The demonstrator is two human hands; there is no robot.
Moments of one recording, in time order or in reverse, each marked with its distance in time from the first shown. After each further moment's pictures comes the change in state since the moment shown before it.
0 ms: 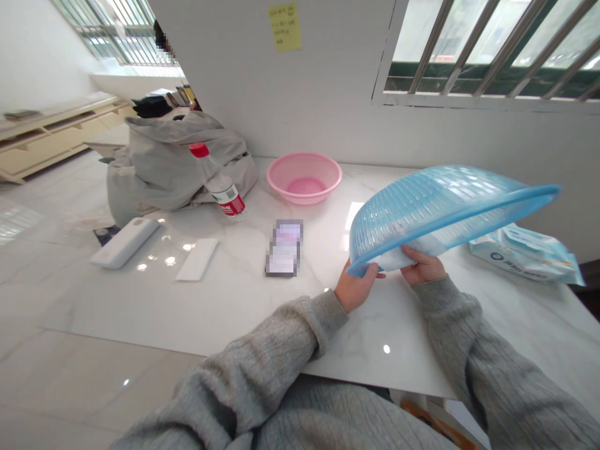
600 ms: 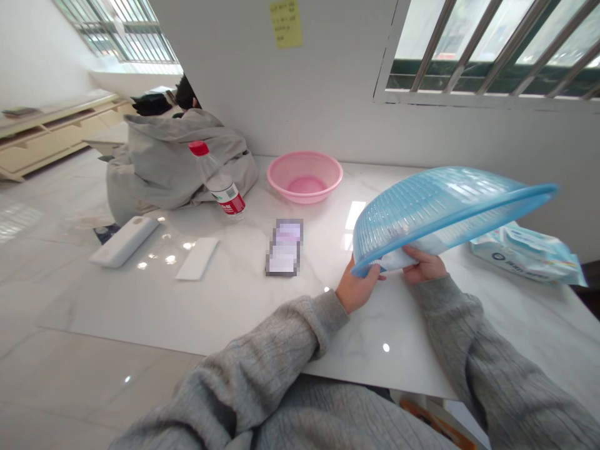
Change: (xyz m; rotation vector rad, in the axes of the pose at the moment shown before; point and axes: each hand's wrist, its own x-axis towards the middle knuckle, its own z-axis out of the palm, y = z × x) left_hand 0.001 -0.007 0.000 0.033 0.006 -0.043; right_hand 0.005 0.000 -0.003 -0.030 0.112 -0.011
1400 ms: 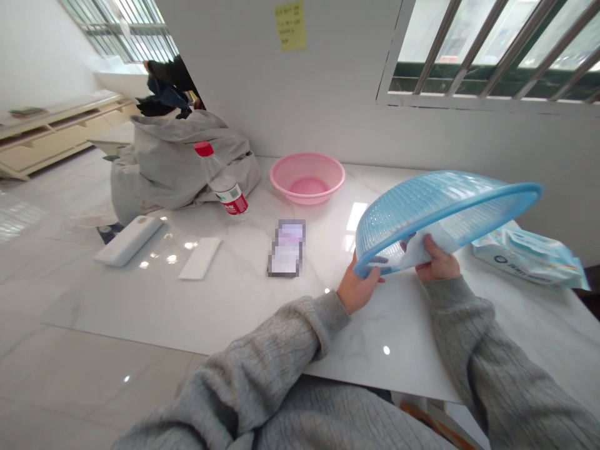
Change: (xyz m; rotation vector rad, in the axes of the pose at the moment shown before) left_hand 0.000 0.002 -0.003 0.000 -0.049 0.029; right_hand 0.011 -0.012 -0.013 0.037 0.029 -0.102
